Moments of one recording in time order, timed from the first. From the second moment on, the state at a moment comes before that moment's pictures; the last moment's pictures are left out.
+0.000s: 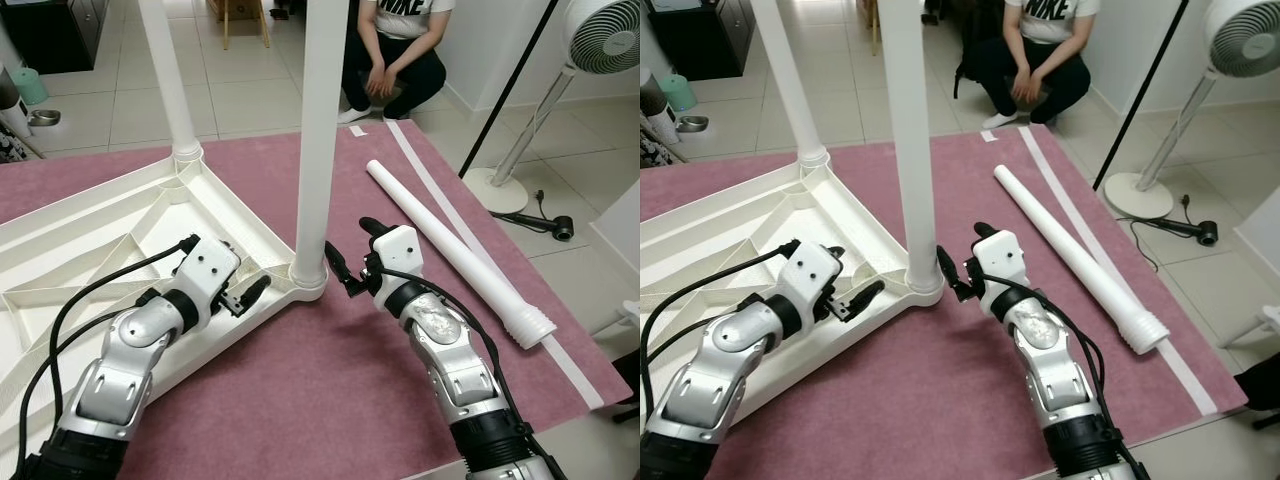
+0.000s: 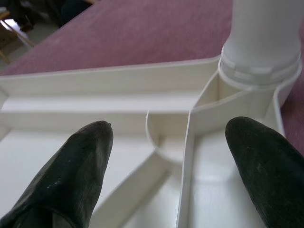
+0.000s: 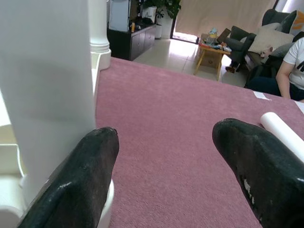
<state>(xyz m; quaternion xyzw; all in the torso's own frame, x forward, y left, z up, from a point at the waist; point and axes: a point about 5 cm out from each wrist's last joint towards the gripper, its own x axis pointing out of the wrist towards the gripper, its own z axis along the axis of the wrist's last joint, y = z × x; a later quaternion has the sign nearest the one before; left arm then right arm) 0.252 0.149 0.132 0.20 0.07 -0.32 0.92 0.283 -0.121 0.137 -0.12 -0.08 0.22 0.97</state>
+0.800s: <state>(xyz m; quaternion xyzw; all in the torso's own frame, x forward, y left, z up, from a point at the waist) 0.229 0.155 0.142 0.23 0.10 -0.47 0.85 0.287 -0.133 0.139 -0.13 -0.08 0.19 0.97</state>
